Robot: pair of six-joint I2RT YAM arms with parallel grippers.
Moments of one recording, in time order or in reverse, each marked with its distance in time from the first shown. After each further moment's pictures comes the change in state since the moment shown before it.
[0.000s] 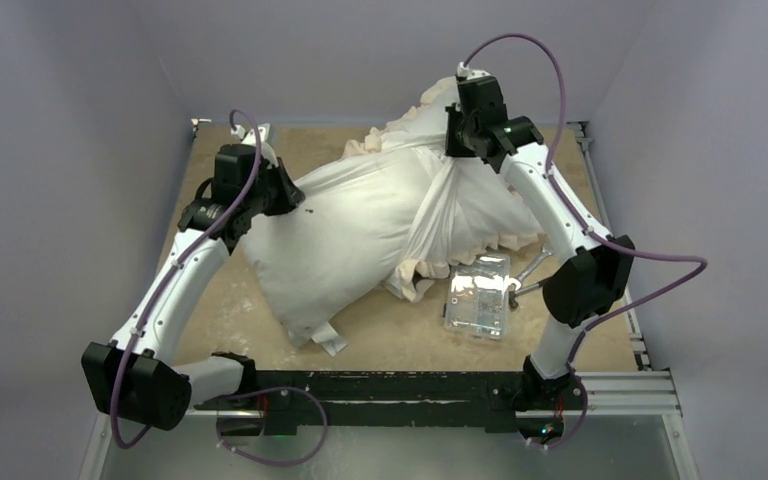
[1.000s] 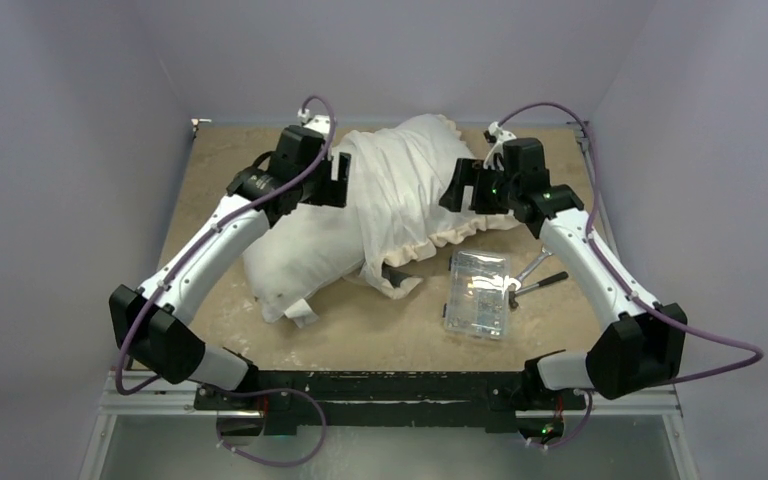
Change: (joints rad) left arm -0.223 0.252 0.300 -0.151 -0.281 0.154; right arm -0.110 -0.413 -0.624 0.229 -0.447 0.053
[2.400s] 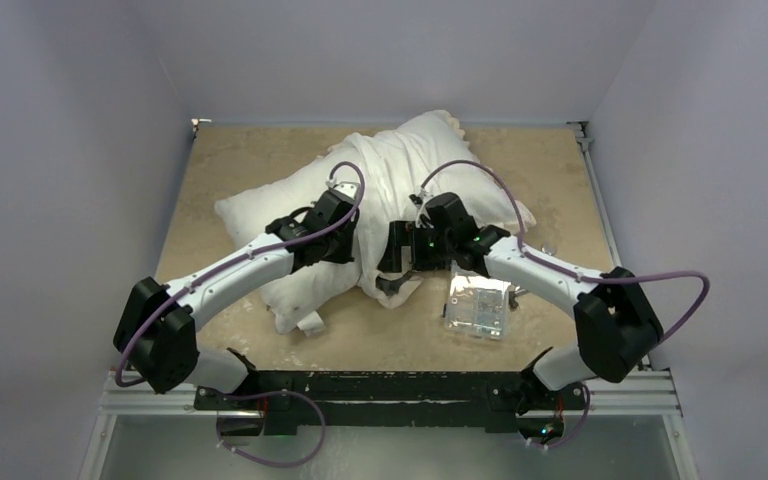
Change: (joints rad) left arm -0.236 -0.035 -0.398 0.131 -0.021 -0.208; right arm 0.367 0.076 -0.318 0.275 -0.071 0.244
